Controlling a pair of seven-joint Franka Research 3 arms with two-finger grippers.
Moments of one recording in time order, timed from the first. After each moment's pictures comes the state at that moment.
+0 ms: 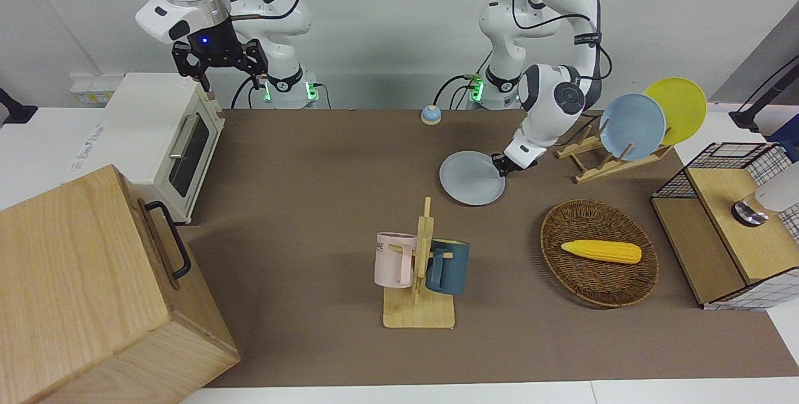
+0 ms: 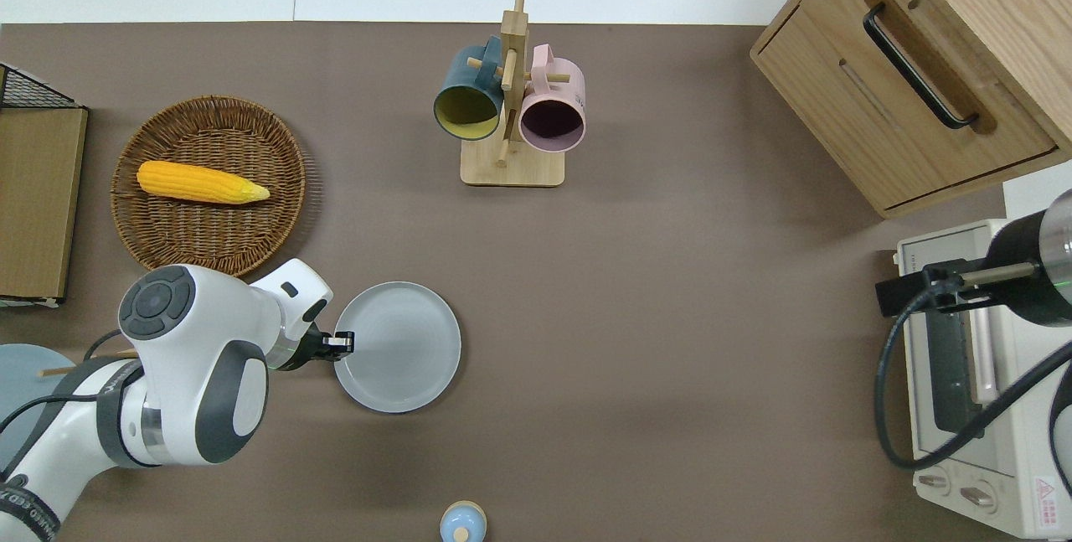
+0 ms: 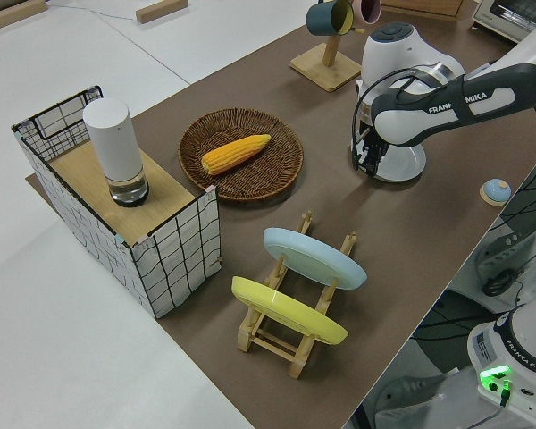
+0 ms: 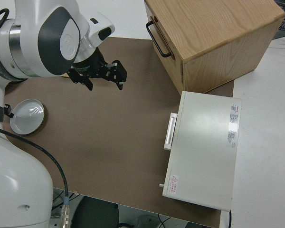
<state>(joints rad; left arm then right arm) -0.05 0.02 -0.13 -2.36 -0.19 2.24 -0.06 -0.06 -0.06 0.16 -1.54 -0.04 1.39 0.01</state>
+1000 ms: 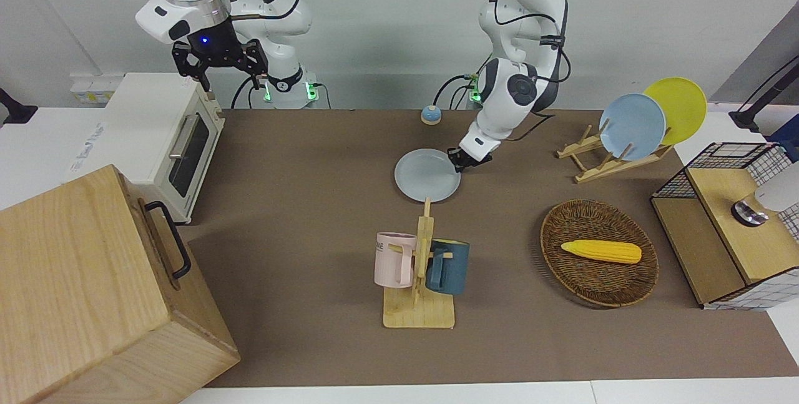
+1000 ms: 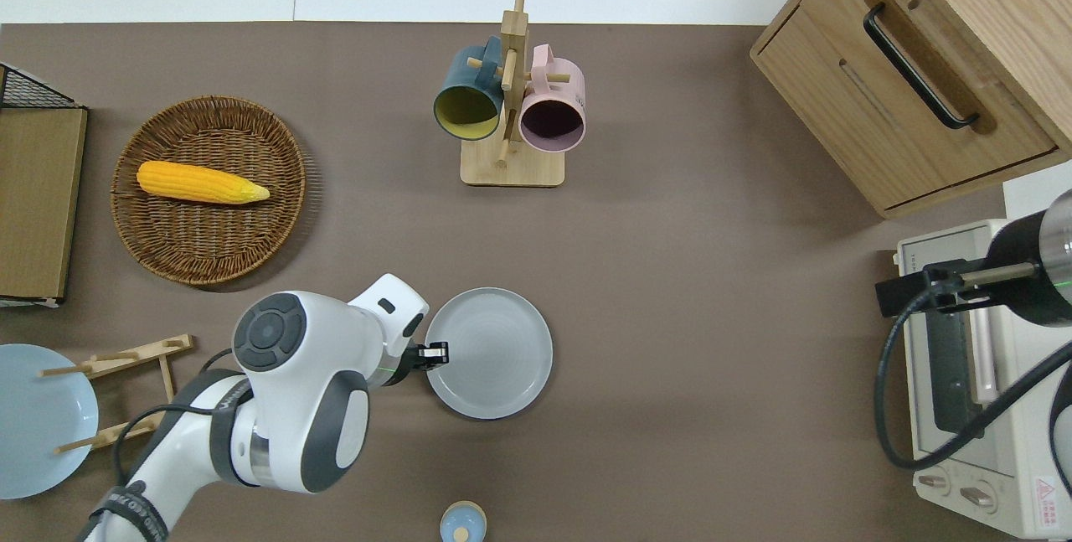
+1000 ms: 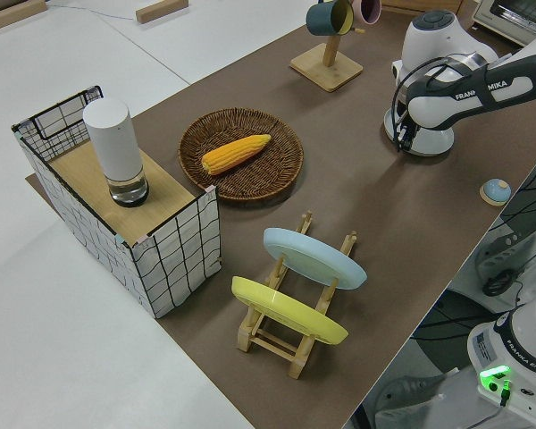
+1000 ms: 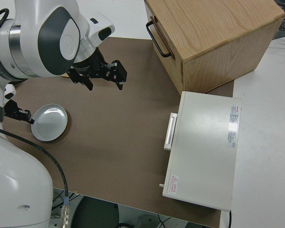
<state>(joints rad) -0.29 0.03 -0.14 -2.36 -0.36 2.34 -0.23 -0.06 -0.06 0.16 -1.54 -0.04 1.39 0.01</state>
